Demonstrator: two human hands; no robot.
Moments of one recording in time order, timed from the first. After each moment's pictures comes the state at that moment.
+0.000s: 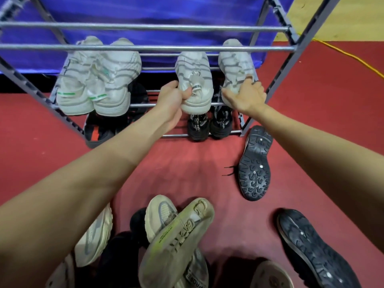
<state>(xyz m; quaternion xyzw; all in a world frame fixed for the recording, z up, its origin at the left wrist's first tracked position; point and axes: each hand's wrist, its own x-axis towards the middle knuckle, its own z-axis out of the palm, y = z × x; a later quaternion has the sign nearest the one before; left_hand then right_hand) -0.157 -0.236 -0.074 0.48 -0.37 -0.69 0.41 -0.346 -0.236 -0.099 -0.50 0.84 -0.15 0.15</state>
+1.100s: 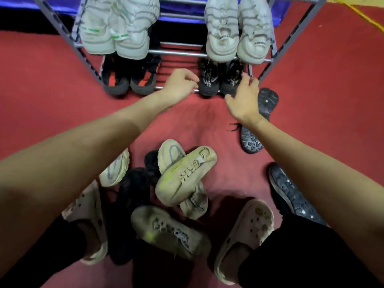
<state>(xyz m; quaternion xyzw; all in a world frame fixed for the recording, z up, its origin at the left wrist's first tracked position) -0.105 -0.156 -0.089 0.60 -0.60 -0.49 0.22 -0.269 -0.103 -0.102 -0.54 0.80 -0.16 0.22</state>
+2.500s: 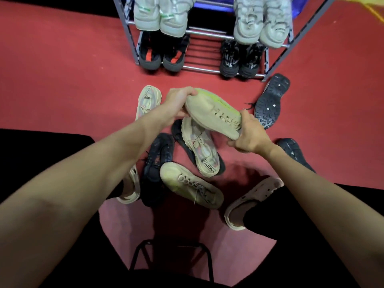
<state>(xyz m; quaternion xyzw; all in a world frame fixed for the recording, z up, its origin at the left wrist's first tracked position) -0.005 -0.014 -0.053 0.62 -0.36 -0.65 0.27 -0.224 0.058 -0.096 -0.64 0.72 -0.01 0.28</state>
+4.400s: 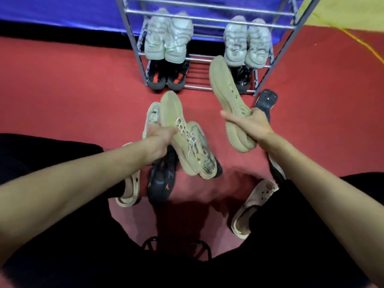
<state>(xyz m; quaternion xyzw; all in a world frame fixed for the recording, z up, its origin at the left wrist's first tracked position) 0.021 0.075 -0.007 0.74 -0.29 -0.54 0.28 -0.213 0.079 0.023 -0.43 0.75 -0.27 0.43</state>
